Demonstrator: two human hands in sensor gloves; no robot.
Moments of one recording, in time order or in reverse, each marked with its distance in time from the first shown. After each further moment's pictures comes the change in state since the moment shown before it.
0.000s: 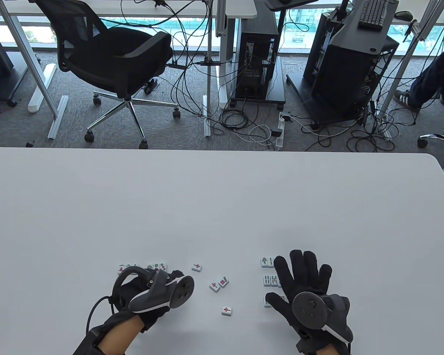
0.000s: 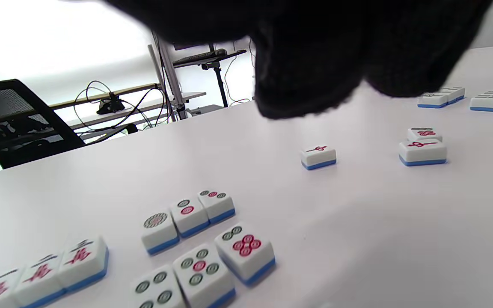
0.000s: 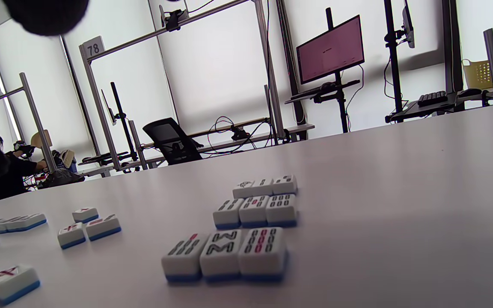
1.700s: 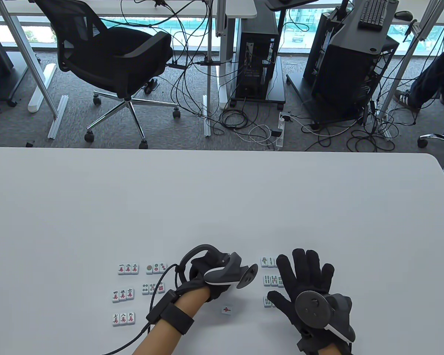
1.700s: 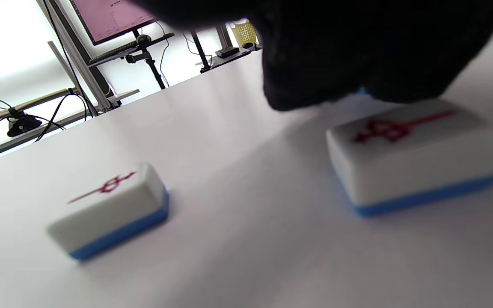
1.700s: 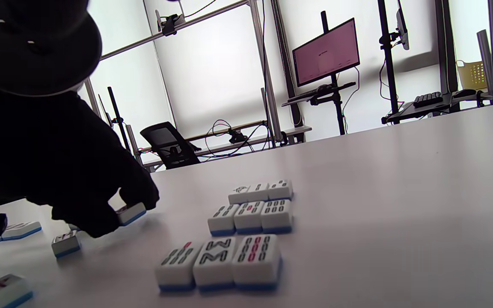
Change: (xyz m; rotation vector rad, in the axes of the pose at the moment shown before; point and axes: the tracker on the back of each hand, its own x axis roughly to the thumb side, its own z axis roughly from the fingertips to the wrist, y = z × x) left_hand 0.085 -0.026 -0.105 -0.053 -0.161 -0.107; right_hand -0.004 -0.003 0.000 -0.010 0.011 -0.009
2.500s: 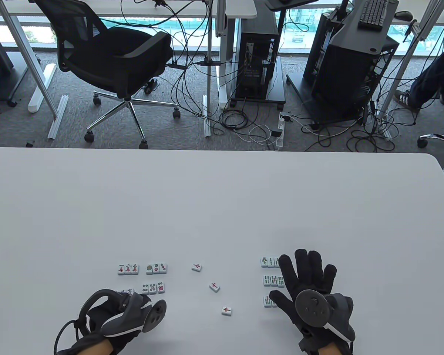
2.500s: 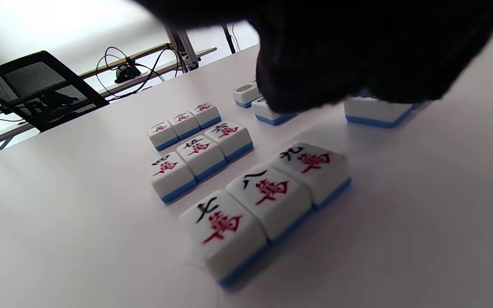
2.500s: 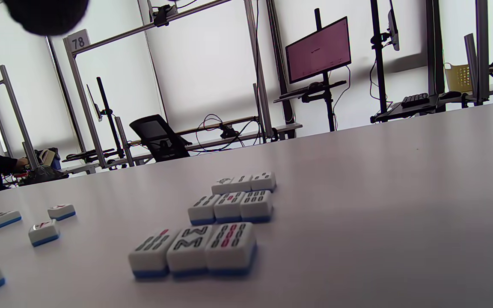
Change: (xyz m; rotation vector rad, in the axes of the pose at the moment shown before) left_hand -0.085 -0.050 0.186 -0.156 0.190 0.024; right_hand -0.002 0.000 0.000 0.016 0.029 0.034
